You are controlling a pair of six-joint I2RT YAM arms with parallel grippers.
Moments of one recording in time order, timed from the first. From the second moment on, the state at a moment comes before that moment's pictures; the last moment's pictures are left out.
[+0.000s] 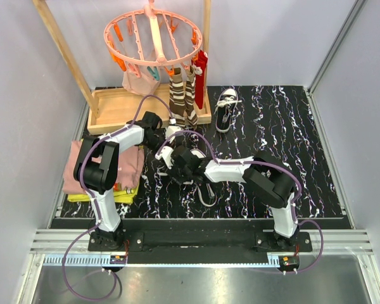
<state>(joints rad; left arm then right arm) -0.30 1.90 1.24 -0.66 0.65 0.47 0.98 1.98 1.19 0.04 -0.05 -0.09</state>
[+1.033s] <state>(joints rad) -0.36 1.44 0.87 -0.72 0.71 0.55 0.77 1.17 0.85 -0.43 -0.45 -0.21</state>
